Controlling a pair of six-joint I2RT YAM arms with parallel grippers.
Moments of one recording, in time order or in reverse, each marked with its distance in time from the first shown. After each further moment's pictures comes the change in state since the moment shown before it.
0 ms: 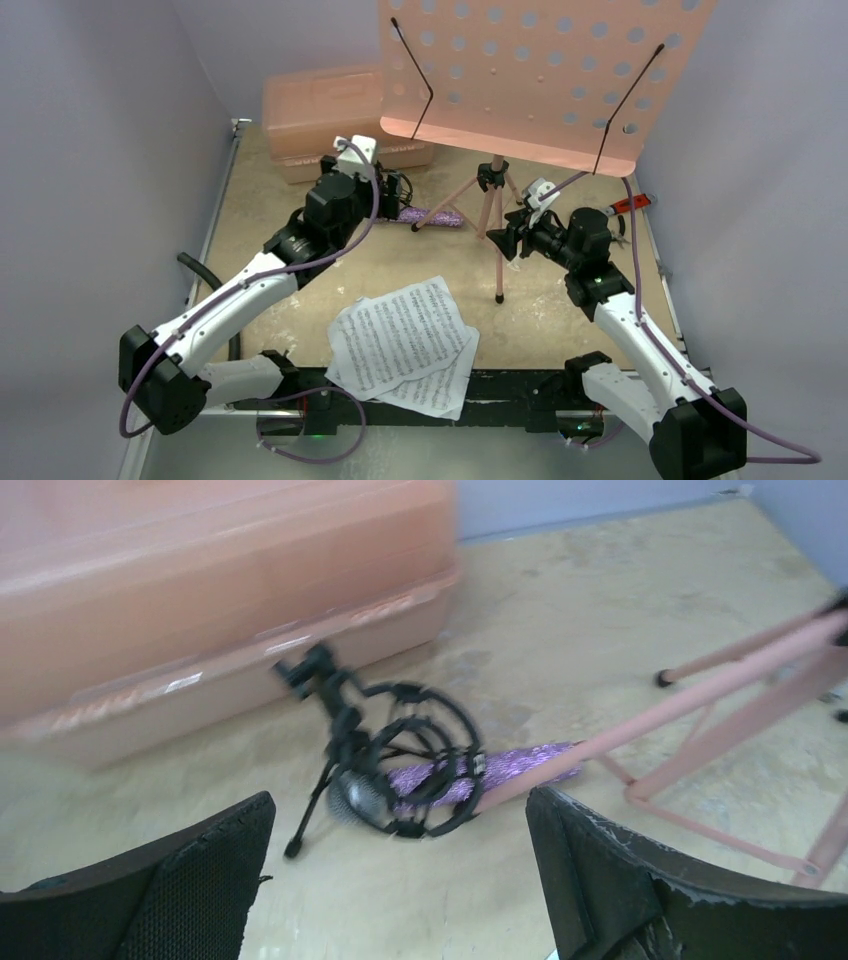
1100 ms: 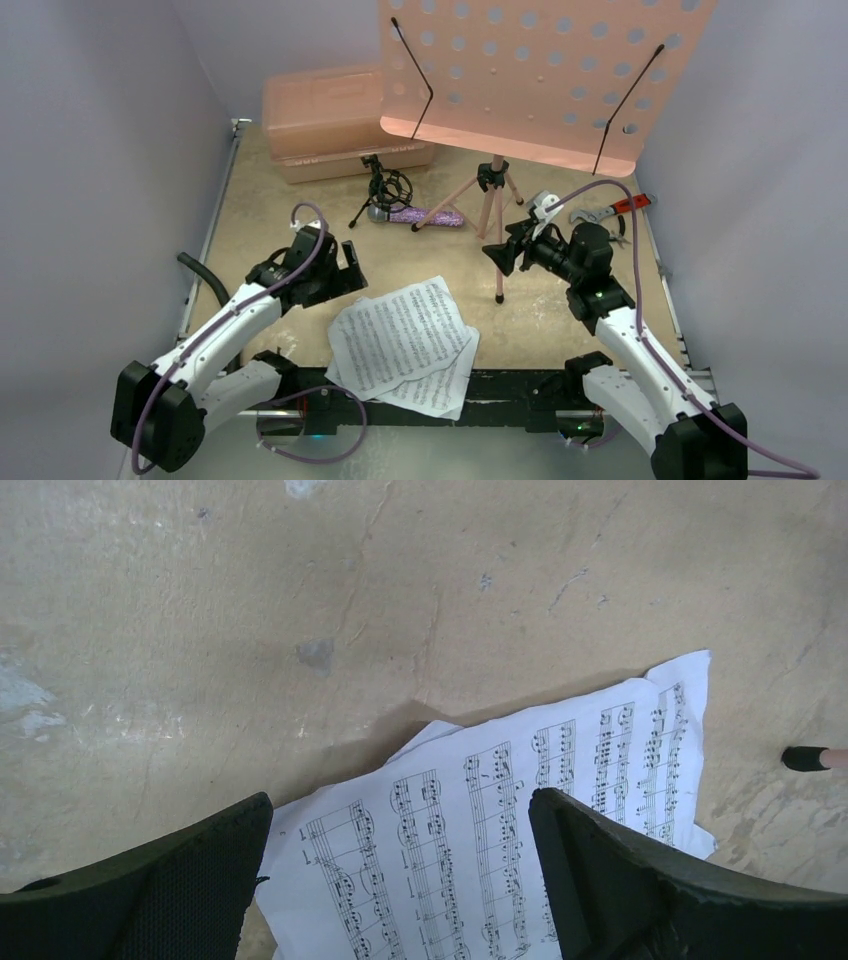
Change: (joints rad) left arm 0.169 -0.229 -0.361 -0.621 0.210 -0.663; right arm 0.000 -0.084 -0.101 0.032 -0.040 0.099
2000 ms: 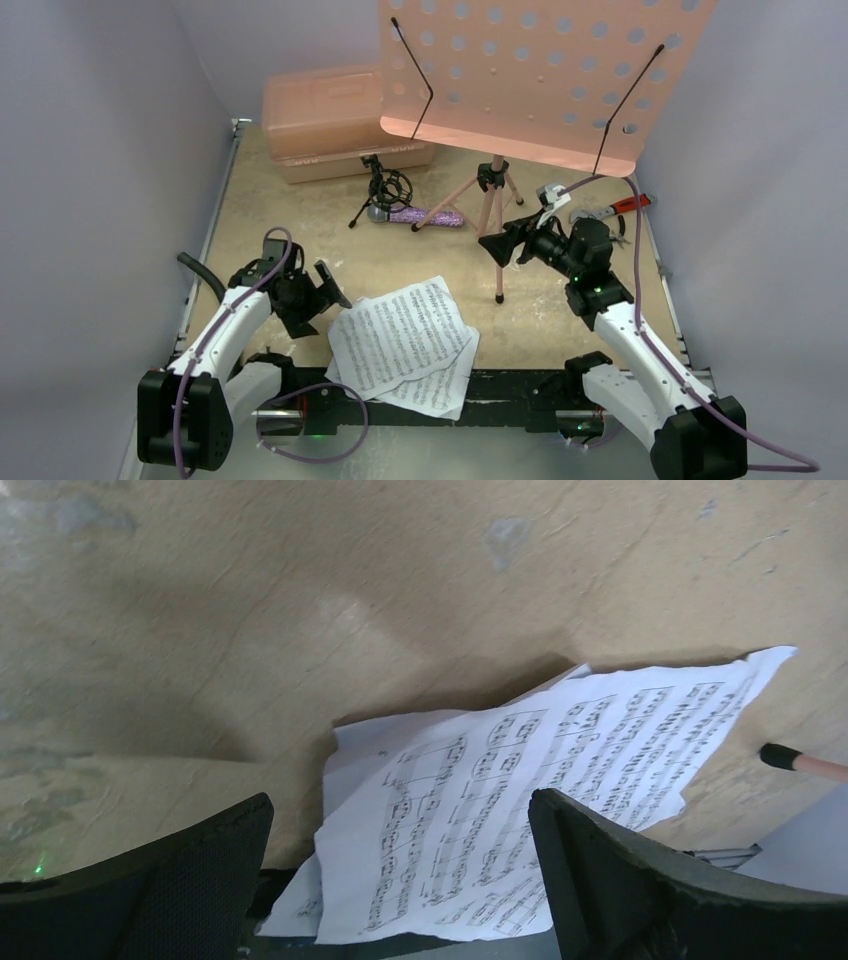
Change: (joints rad) left arm 0.394 0.042 -0.126 -0.111 0.389 0.002; right arm 0.000 0.037 0.025 0.031 0.041 0.255
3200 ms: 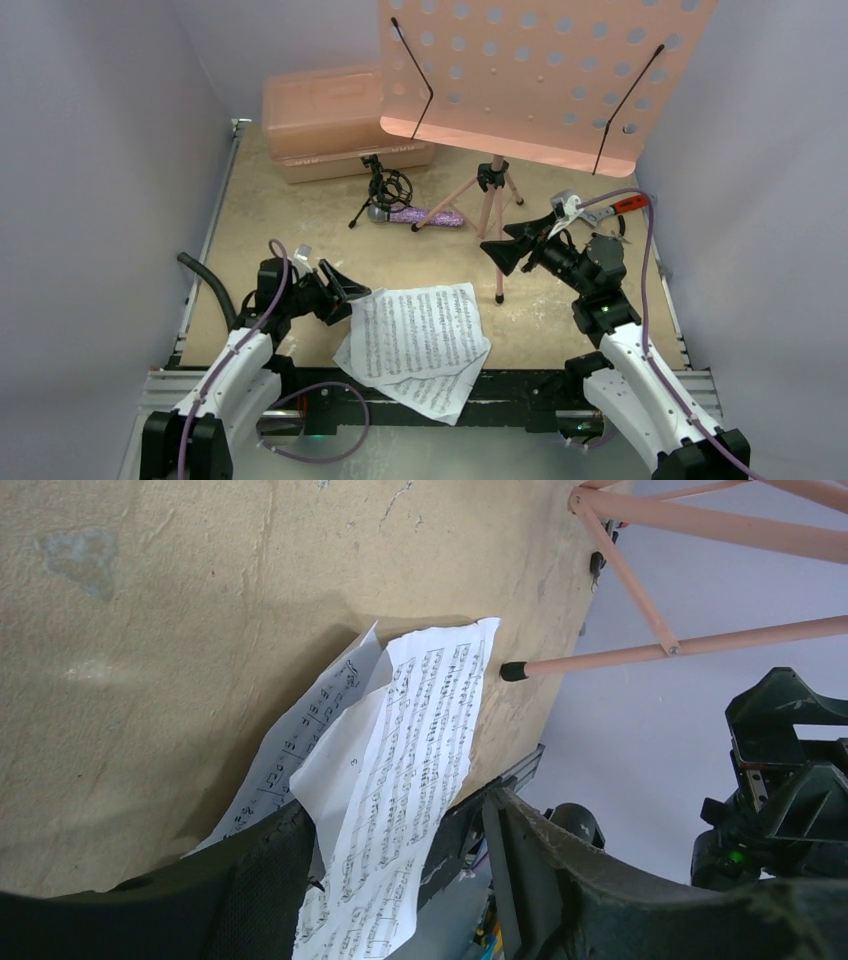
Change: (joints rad) left arm 0.000 -0.237 -0.311 0.604 0.380 -0.274; right arm 0.000 -0.160 -0.075 0.102 -0.047 0.136
